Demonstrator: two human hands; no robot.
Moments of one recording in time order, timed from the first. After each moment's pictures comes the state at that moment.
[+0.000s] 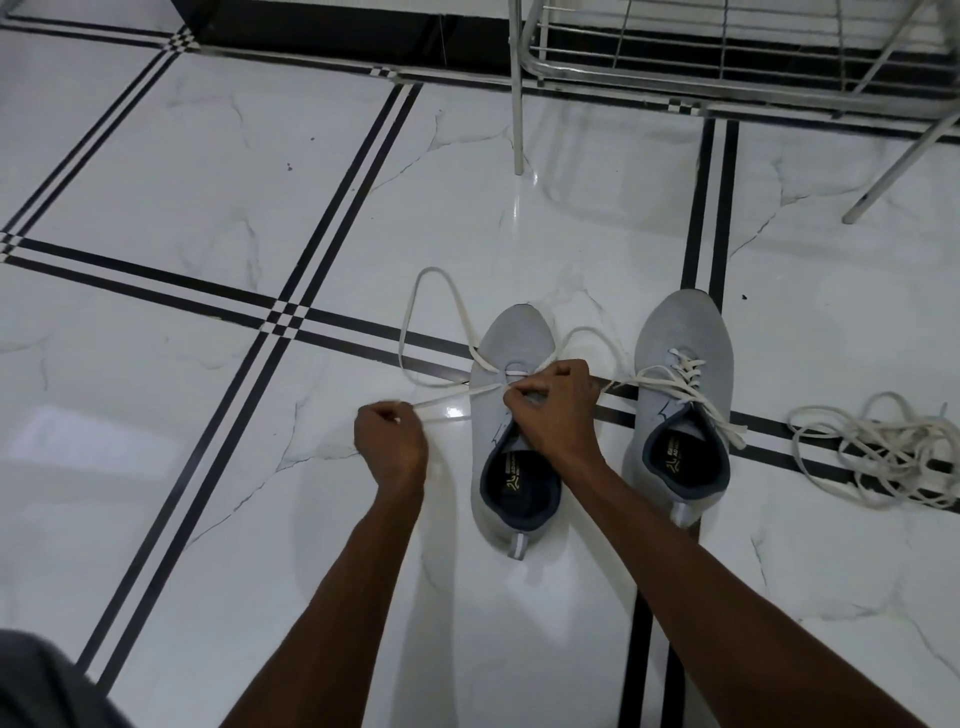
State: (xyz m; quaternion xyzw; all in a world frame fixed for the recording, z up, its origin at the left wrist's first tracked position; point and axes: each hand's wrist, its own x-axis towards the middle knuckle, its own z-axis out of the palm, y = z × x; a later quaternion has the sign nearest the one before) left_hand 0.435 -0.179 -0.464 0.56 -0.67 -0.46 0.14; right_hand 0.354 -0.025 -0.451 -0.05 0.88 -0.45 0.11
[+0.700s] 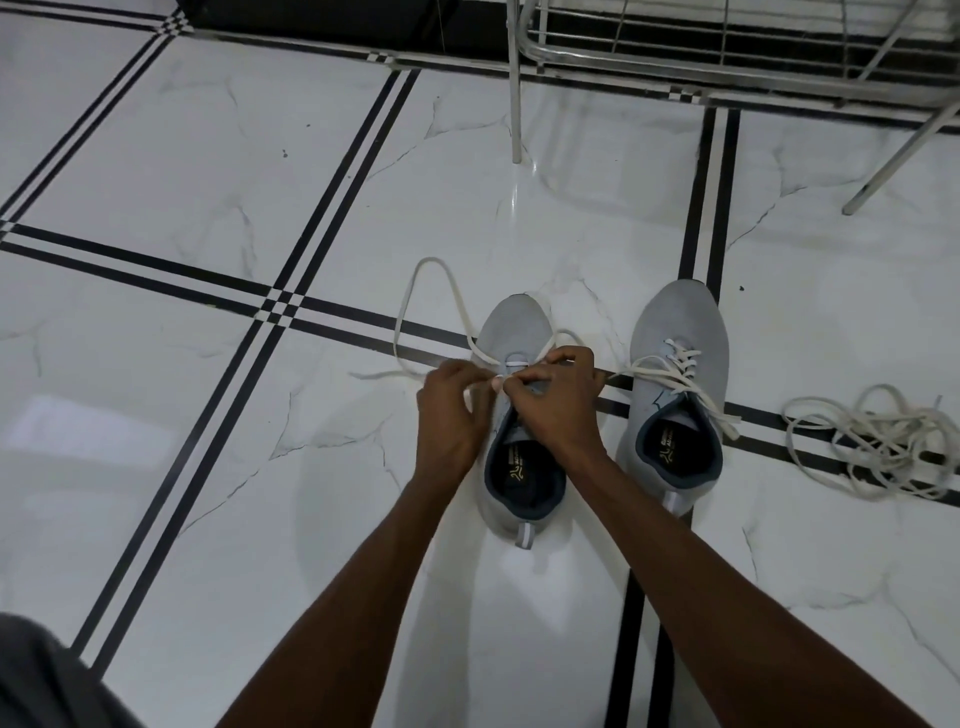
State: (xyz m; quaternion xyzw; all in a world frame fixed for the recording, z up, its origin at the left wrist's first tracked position) left_hand 0.417 -0.142 -0.460 0.17 -0.90 -0.37 0.14; right_hand 0.353 -0.019 -0.448 -0.07 0.89 -0.45 0.07
